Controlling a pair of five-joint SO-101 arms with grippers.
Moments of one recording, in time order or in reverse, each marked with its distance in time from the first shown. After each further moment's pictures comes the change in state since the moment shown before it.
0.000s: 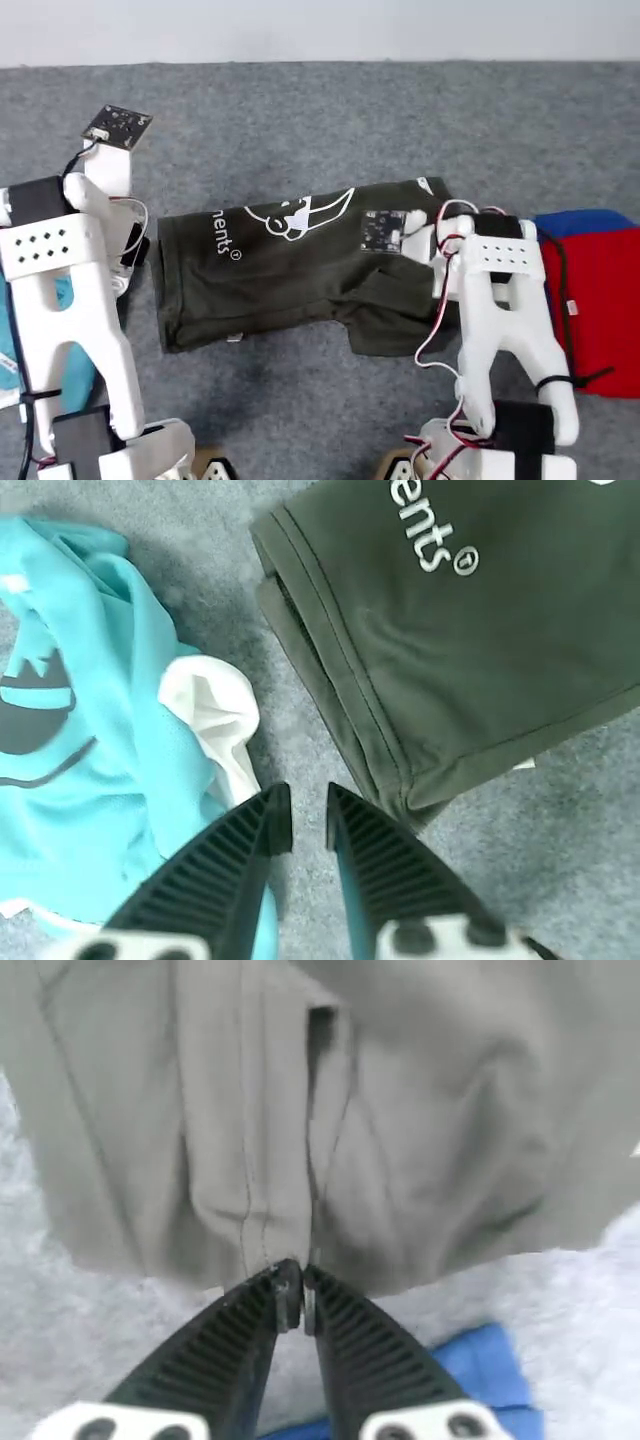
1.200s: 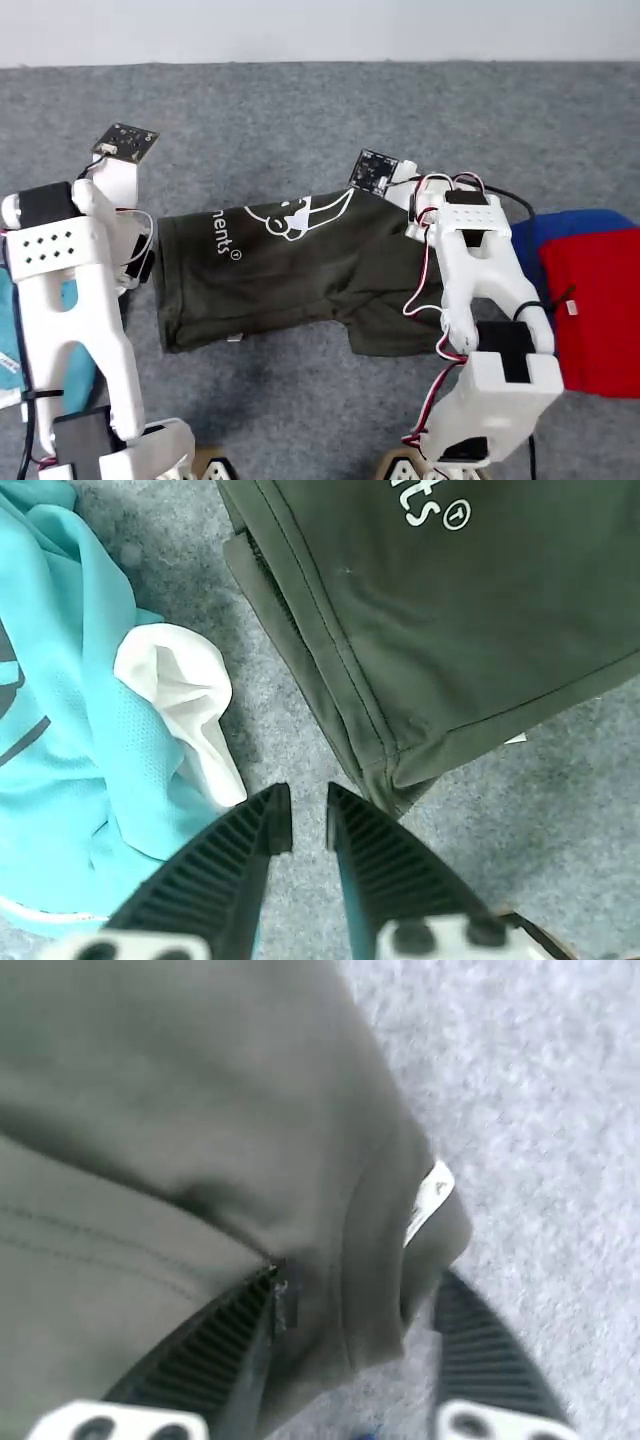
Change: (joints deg) left arm 0.0 -0.4 4.0 0.0 0.3; right arm -2.4 23.8 -13.0 -24.9 -17.1
